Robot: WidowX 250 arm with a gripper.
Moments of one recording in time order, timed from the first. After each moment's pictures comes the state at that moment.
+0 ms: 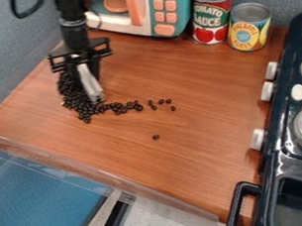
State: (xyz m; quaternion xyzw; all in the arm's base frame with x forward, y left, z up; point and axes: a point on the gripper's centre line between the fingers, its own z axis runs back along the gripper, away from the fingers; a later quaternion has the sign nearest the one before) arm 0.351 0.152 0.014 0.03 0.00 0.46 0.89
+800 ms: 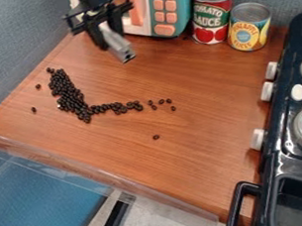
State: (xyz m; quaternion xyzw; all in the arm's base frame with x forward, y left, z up) arm 0.379 0.083 0.093 -0.08 0.01 0.46 0.88
